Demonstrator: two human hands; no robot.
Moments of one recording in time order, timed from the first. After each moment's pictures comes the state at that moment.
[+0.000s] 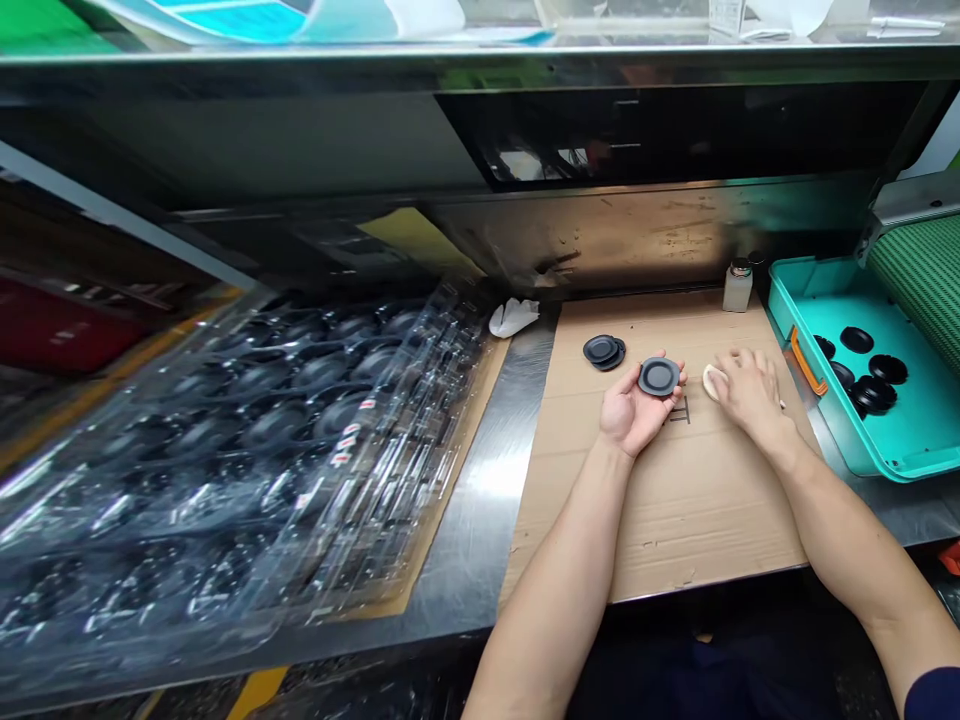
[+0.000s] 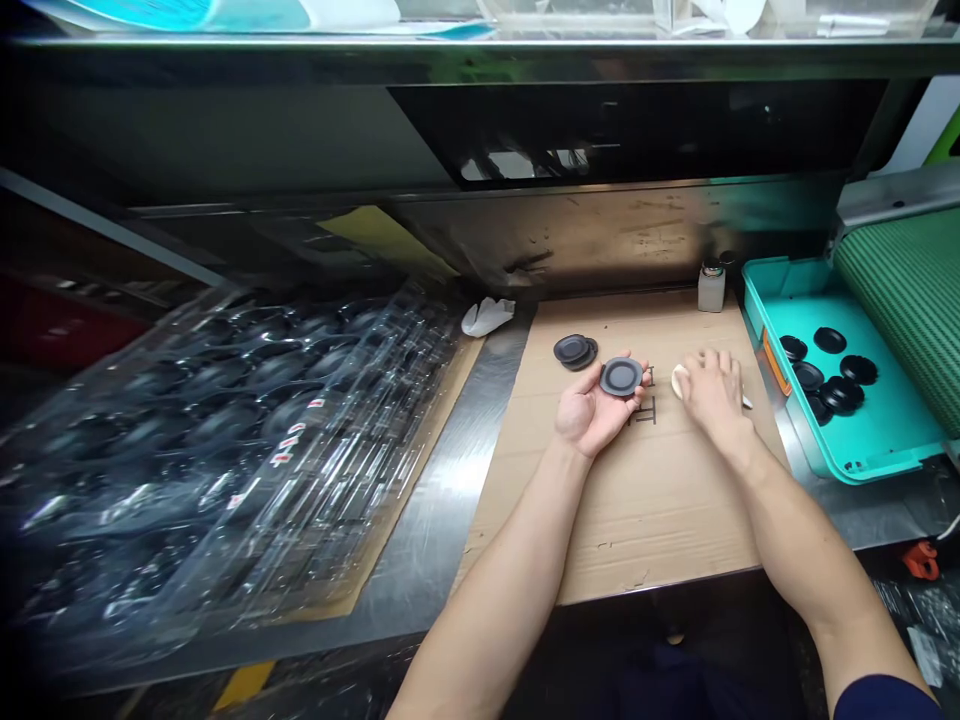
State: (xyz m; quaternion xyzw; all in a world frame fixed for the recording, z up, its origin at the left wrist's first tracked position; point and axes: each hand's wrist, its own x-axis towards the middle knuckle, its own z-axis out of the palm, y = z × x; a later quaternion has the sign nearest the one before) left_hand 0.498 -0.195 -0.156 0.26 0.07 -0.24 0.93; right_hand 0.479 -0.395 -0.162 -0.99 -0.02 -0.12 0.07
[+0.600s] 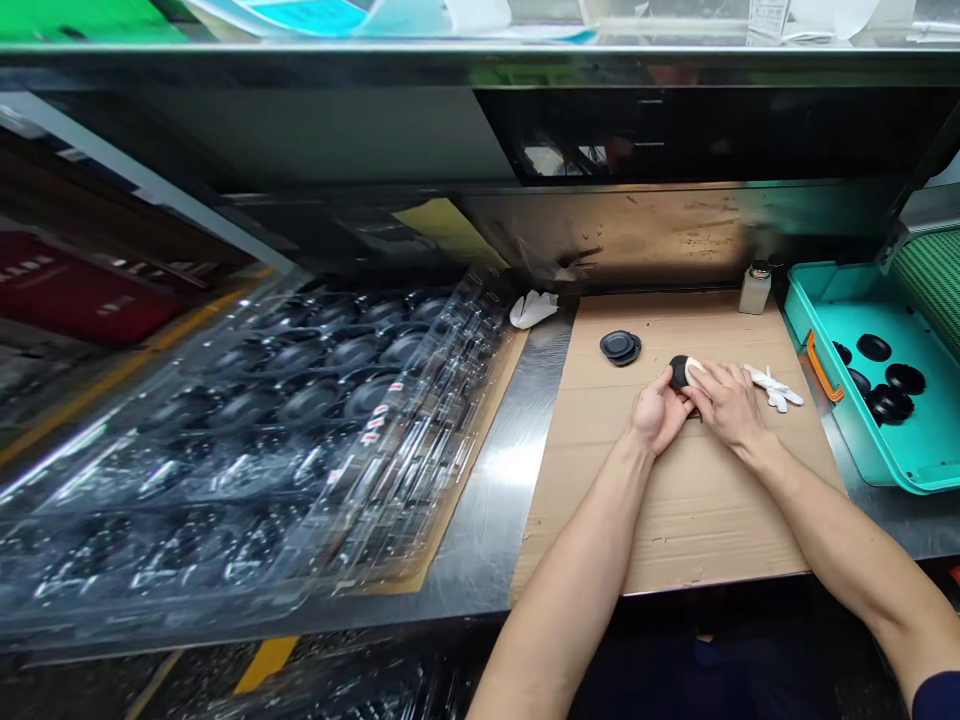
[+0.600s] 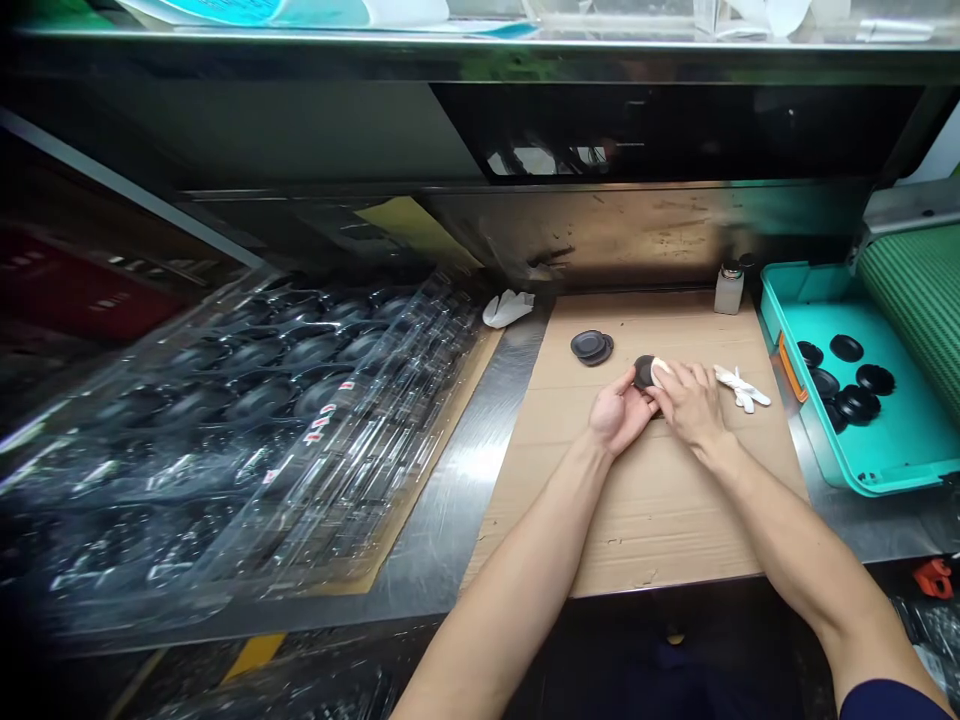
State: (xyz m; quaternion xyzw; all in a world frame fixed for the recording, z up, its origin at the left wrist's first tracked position) left_hand 0.496 -0.216 -0.170 0.28 0.10 -0.21 0.93; right_hand 0.471 -0.348 -0.183 -0.95 -0.17 -0.20 0.19
